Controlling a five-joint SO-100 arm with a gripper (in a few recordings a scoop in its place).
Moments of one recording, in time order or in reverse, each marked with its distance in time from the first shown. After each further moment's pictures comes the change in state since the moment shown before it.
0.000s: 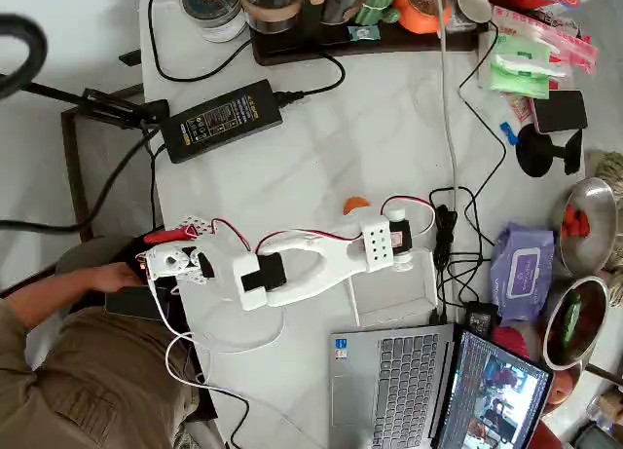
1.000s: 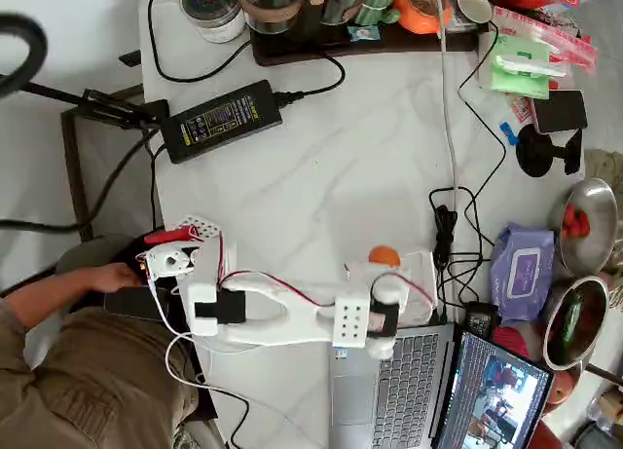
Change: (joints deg) arm 16.0 19.2 -0.1 1.9 -1.8
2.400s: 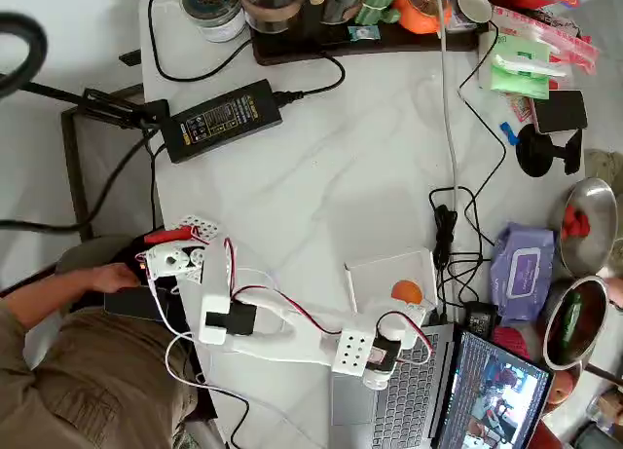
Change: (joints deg) arm 7.4 -4.3 -6.8 -8.7 -2.5
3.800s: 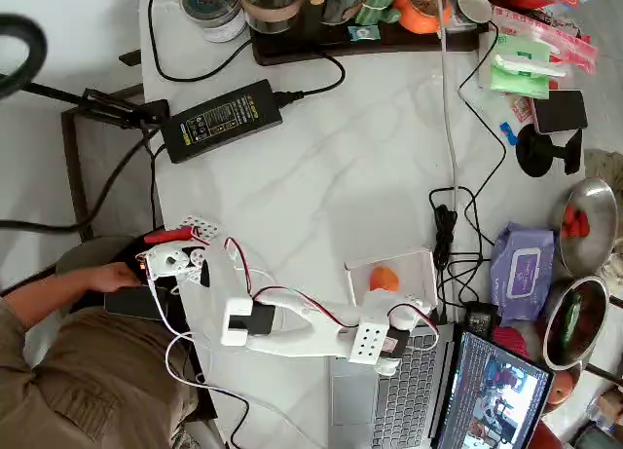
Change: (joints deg) arm 0.6 -9.2 -0.2 0.7 0.4
